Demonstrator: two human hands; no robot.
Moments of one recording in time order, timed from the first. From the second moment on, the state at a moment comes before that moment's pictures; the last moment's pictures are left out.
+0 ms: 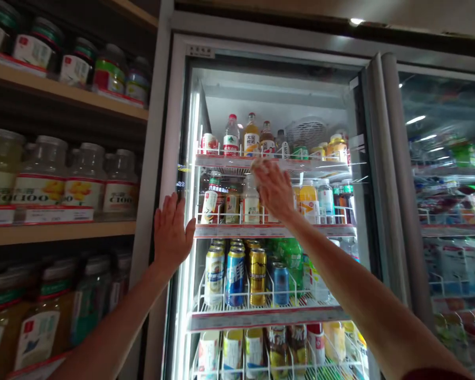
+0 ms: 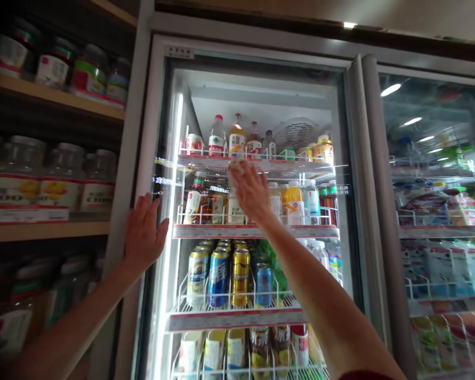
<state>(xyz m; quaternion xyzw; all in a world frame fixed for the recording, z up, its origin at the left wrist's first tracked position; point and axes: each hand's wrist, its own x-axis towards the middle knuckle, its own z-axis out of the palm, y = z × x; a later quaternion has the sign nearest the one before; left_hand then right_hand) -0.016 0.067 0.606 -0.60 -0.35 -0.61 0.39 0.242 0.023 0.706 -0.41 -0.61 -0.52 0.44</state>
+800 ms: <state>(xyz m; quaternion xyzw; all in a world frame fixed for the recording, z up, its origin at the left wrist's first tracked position) -0.057 0.049 0.555 -0.58 -0.37 -0.64 0.34 0.128 0.034 0.609 -0.18 -0.80 -0.53 0.19</state>
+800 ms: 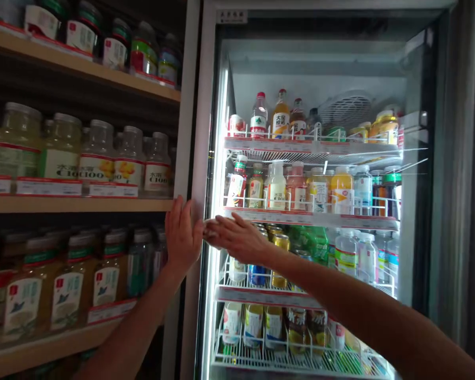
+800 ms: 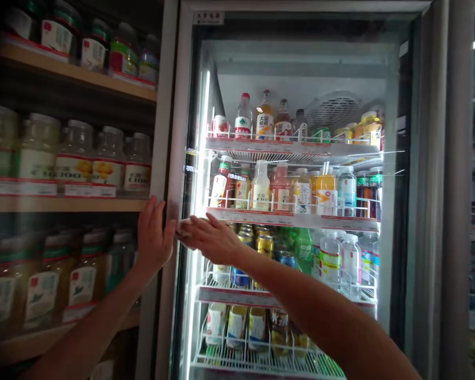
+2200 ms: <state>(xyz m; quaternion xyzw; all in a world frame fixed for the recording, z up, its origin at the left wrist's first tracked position) 0.137 0.032 0.477 -0.62 -0.42 -0.57 0.33 0.403 -0.009 0.523 -0.36 -0.73 -0.46 0.36</state>
